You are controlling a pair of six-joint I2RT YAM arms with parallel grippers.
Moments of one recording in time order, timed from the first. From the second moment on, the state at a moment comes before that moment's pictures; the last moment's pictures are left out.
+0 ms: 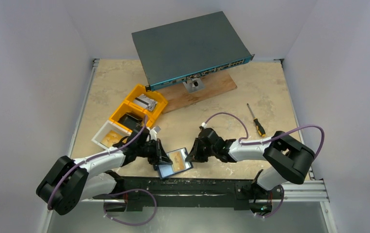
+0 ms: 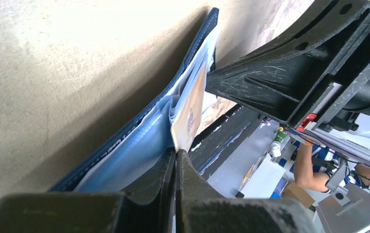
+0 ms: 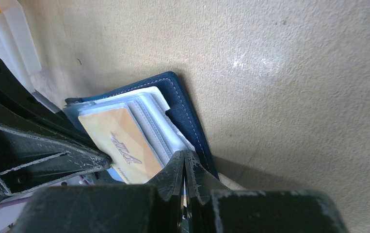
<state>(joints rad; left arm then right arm) -0.57 1.14 0.29 0.00 0.59 -0.94 0.92 1.51 0.51 0.15 -0.16 1.12</state>
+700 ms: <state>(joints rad) -0.55 1.13 0.31 -0.16 0.54 -0.88 0.91 1.51 0.50 0.16 -0.17 1.12</state>
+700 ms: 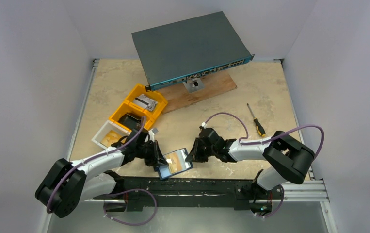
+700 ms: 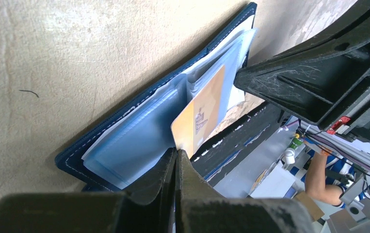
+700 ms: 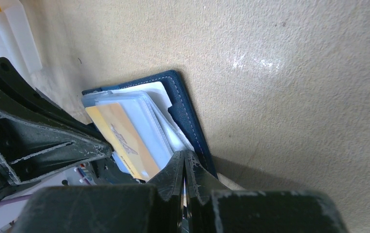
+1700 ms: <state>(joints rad) -0.51 0.92 0.37 -0.39 0.50 -0.84 0.90 1.39 0.59 -0.14 -0.02 0.97</state>
